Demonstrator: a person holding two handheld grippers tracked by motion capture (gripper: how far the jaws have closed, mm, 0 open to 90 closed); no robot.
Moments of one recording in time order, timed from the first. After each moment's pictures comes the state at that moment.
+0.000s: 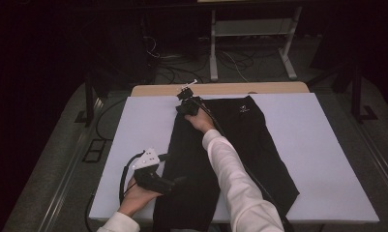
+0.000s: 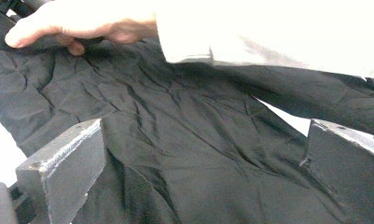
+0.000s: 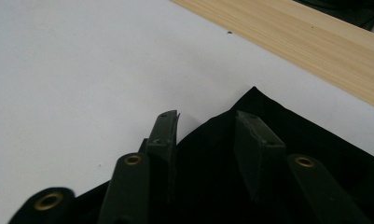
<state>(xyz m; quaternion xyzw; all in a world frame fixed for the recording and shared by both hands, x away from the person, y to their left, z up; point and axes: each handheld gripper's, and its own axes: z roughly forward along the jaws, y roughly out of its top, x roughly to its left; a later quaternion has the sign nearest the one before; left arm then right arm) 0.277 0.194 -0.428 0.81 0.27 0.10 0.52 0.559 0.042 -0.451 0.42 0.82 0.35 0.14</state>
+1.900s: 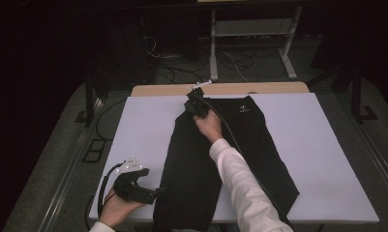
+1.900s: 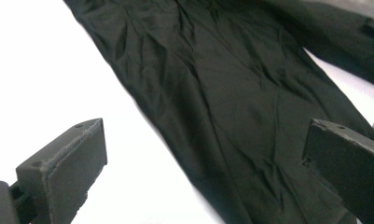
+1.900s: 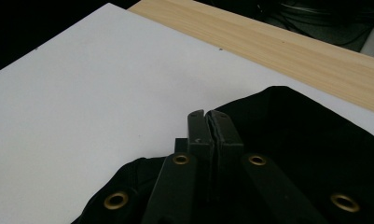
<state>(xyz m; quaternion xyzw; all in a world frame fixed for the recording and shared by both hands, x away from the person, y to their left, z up) 0.249 0.242 -0.431 0.82 0.38 0.06 0.42 0.516 0.004 -0.418 0.43 0.79 0.41 0.14</state>
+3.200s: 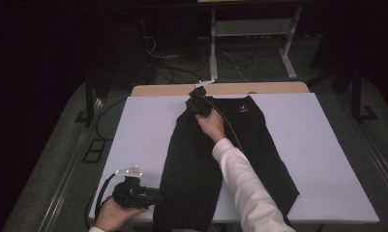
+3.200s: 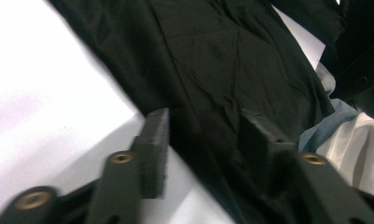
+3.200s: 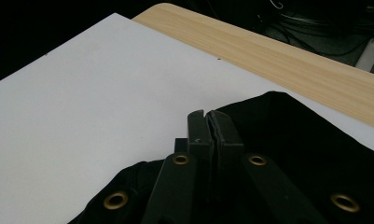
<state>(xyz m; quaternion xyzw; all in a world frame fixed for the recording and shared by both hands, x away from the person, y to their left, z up) 0.249 0.248 -0.448 0.84 0.37 -0.09 0.40 0.512 -0.002 -0.409 0.42 0.79 0.42 0.15</state>
